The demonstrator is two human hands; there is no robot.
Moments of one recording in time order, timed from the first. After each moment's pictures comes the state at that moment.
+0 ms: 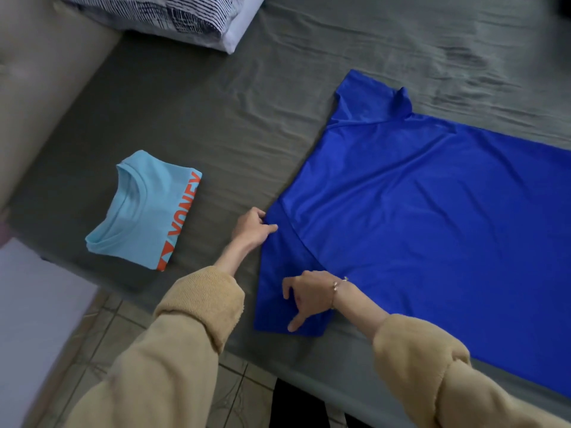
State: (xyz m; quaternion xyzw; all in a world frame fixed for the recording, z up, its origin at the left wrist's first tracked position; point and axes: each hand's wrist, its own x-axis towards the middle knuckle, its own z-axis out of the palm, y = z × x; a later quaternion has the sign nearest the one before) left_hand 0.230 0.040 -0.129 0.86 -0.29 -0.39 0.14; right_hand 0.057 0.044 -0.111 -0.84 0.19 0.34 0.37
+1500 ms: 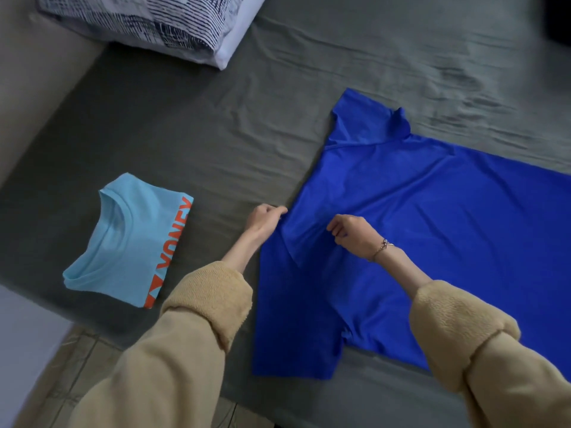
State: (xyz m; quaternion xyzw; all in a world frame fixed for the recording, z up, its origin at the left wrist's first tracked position) left_hand 0.233 -0.031 -0.125 0.81 -0.21 -0.48 0.26; right_hand 0.039 -0.089 -0.125 -0.78 0.46 0.08 0.42
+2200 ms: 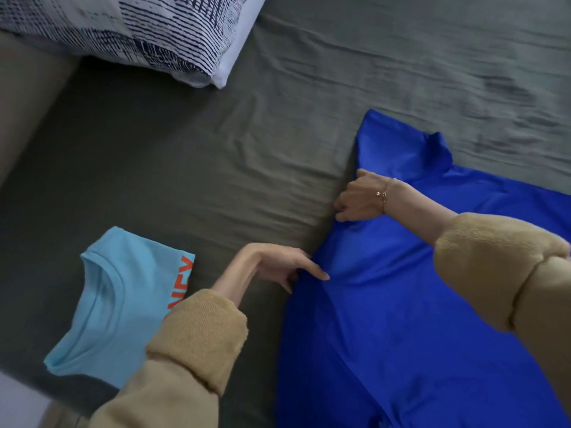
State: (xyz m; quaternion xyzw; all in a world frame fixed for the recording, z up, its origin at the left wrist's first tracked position) left_hand 0.284 -0.099 -0.121 0.52 -0.26 -0.81 -0.02; right_hand 0.146 -0.244 -0.091 -0.91 0.18 0.37 0.03
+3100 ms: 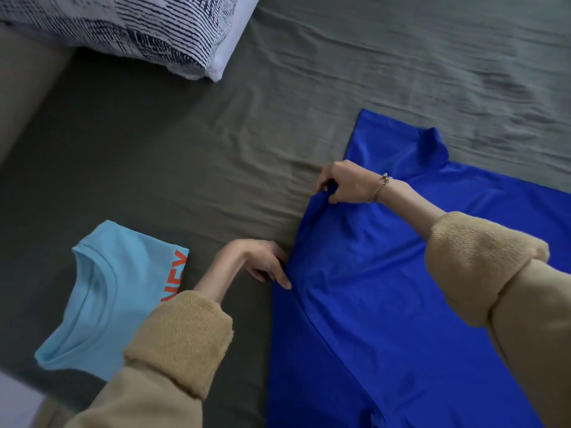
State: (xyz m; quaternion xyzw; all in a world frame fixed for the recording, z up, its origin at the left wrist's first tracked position) left_hand 0.301 -0.095 -0.117 0.62 -0.37 -0.68 -0.13; right_hand 0.154 -0.249 -0.098 -0.87 0.32 0.13 0.37
